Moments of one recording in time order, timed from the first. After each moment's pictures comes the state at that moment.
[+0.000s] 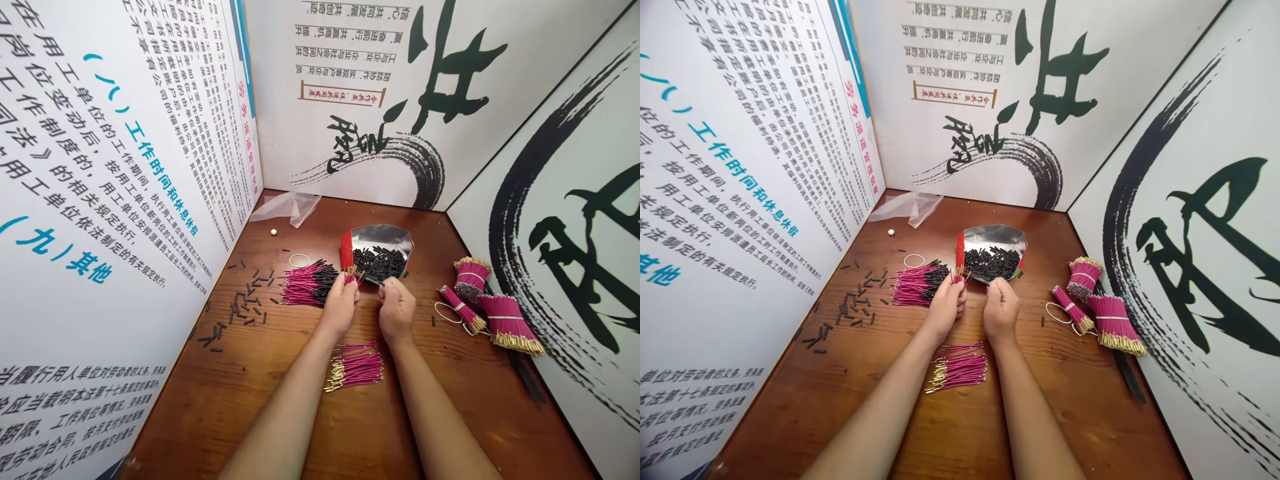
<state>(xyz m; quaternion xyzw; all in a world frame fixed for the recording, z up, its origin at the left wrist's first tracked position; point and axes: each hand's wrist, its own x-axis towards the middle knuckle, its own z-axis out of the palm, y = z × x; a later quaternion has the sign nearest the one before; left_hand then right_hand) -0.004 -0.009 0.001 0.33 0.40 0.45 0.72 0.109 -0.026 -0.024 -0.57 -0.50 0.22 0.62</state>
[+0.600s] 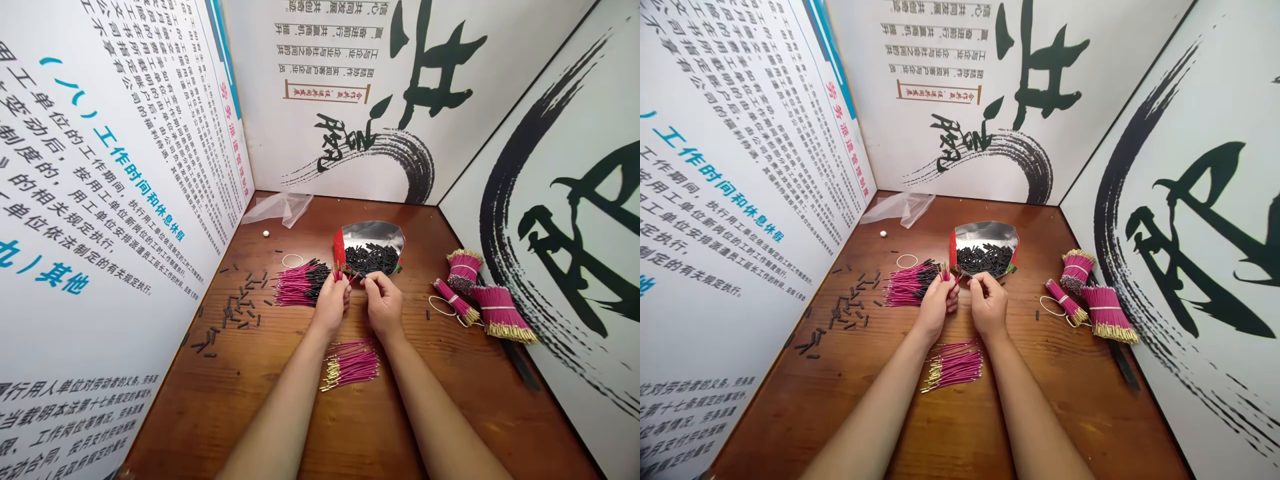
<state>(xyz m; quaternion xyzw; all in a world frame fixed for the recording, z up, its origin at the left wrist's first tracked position) -0.005 -0.008 0.003 0.29 0.38 0.48 0.74 0.107 -0.023 -0.018 -0.56 -0.53 0.23 0.59</state>
